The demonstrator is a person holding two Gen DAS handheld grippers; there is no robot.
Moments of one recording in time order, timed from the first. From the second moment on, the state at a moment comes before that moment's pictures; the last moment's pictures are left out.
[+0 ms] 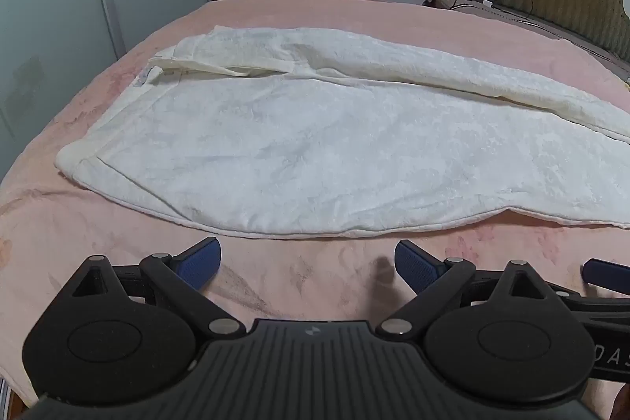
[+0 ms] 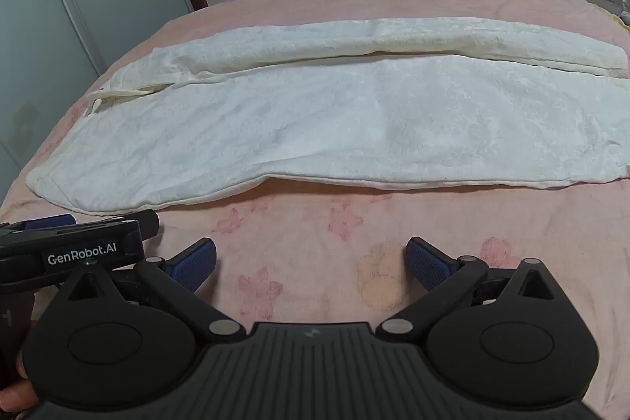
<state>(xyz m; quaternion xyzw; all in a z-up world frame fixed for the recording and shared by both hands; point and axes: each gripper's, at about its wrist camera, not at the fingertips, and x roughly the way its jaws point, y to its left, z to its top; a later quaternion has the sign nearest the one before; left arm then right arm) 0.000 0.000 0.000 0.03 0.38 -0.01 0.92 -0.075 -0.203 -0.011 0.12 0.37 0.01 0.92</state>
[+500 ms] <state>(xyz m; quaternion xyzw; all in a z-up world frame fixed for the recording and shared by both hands) -0.002 0.002 0.000 0.03 0.38 -0.01 0.92 -0.074 -0.202 -0.011 0.12 0.37 0.01 0.92</state>
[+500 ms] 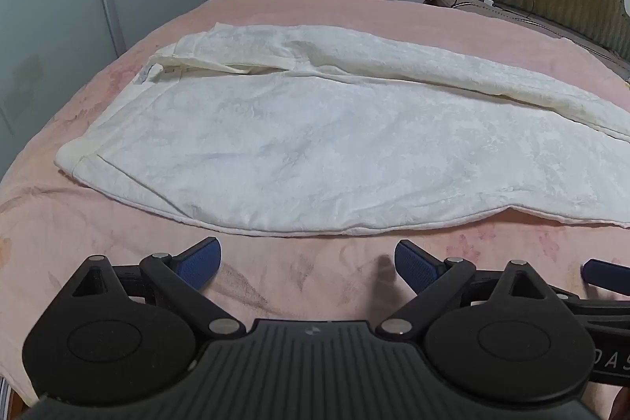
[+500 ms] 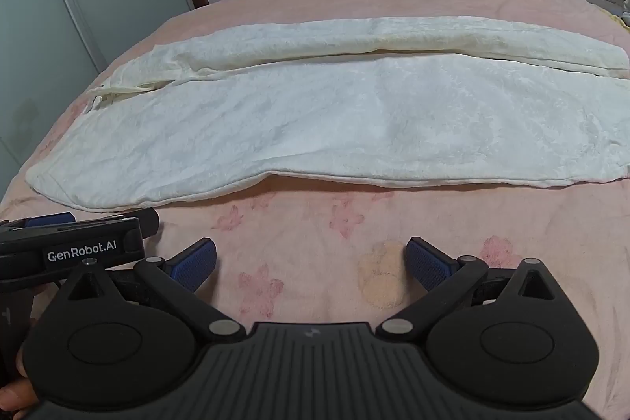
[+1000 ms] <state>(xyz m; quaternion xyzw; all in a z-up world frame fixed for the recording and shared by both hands) -0.001 0.000 -0.005 0.03 0.39 -0.01 0.92 -0.074 -0.200 -0.012 0.12 0.37 0.00 0.92</state>
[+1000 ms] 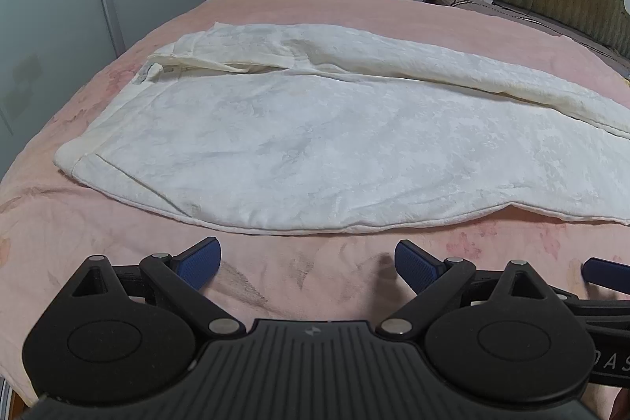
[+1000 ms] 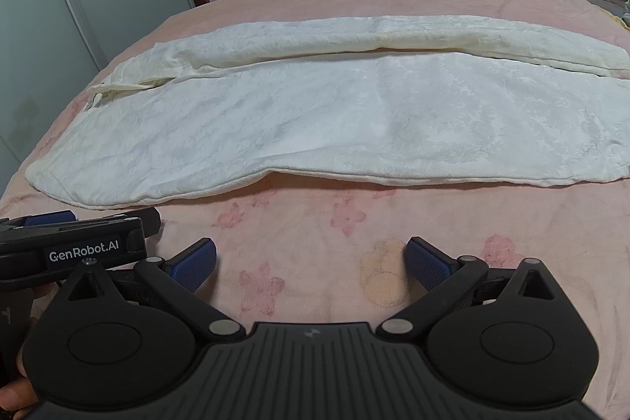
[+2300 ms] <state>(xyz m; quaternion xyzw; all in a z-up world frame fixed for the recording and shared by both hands) 0.042 0.020 0.021 0.04 0.35 0.04 0.94 -0.037 -0.216 0.036 0.05 0.18 0.11 0.98</state>
